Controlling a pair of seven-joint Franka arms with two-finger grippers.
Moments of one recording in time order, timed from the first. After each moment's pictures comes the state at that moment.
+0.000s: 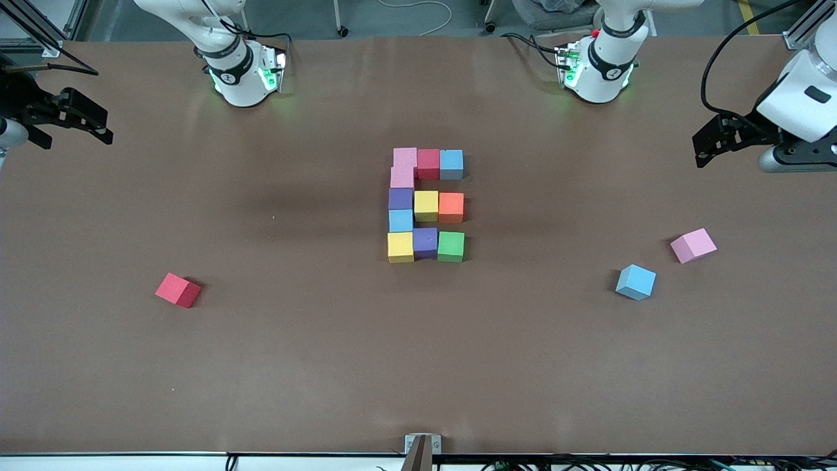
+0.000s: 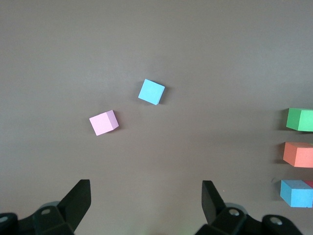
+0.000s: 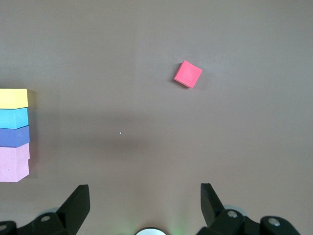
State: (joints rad) left arm -0.13 0.00 -0.04 -1.50 0.09 1.49 -0.12; right arm -0.05 -0.09 0.07 -1.57 0.01 1.44 -0.05
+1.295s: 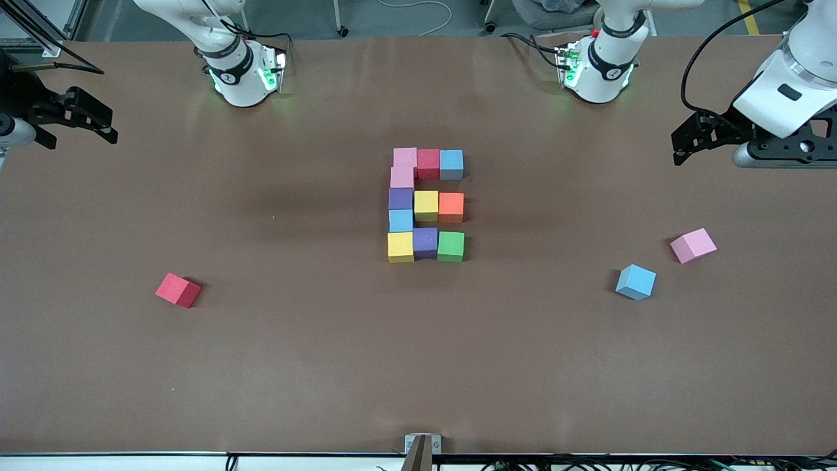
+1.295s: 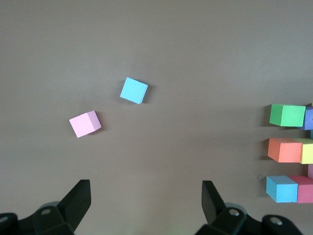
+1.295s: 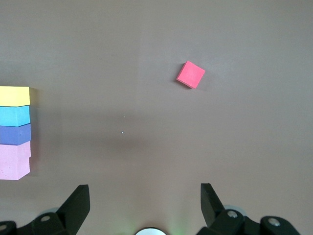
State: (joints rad) left arm -0.14 -0.06 -0.04 -1.62 0.03 1.56 -0.12; right arm -0.04 -0.09 0.07 -1.57 0.01 1.44 -0.06
